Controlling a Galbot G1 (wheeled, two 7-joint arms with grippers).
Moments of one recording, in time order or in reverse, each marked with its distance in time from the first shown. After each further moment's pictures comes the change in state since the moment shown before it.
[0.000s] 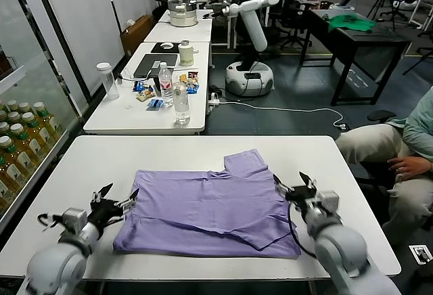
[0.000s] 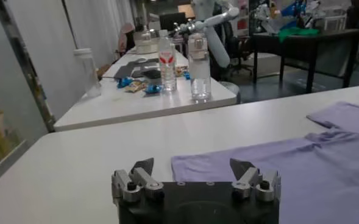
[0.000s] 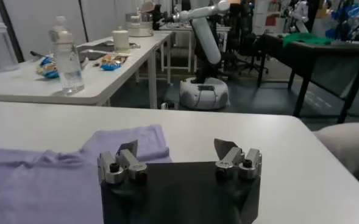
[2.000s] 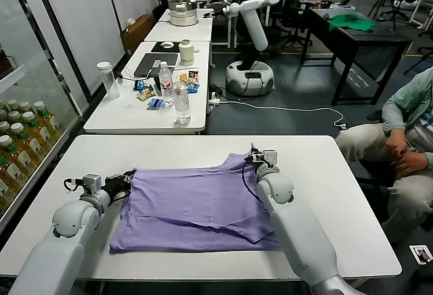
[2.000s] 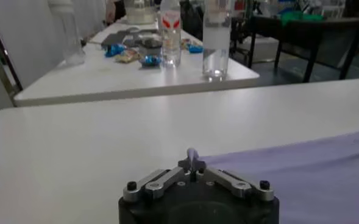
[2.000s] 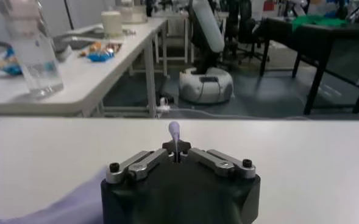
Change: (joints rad) left arm -0.293 0.010 0.131 0.370 -0.065 -0.036 0.111; right arm 0.169 0.144 -0.079 -0.267 -0.085 0.081 0.007
